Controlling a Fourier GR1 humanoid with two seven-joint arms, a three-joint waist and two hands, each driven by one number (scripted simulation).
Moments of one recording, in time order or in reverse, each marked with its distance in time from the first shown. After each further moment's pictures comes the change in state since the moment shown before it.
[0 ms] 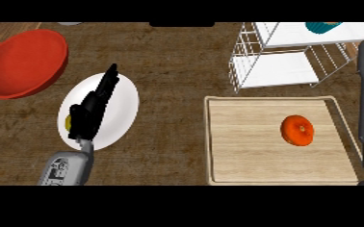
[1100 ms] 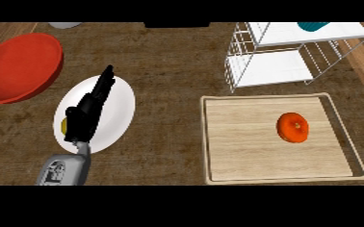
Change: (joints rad) left arm 0.019 0.002 0.013 -0.016 -0.012 0.004 0.002; right arm 0.077 -0.268 -0.335 -0.303 -0.343 0.205 0.312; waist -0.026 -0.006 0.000
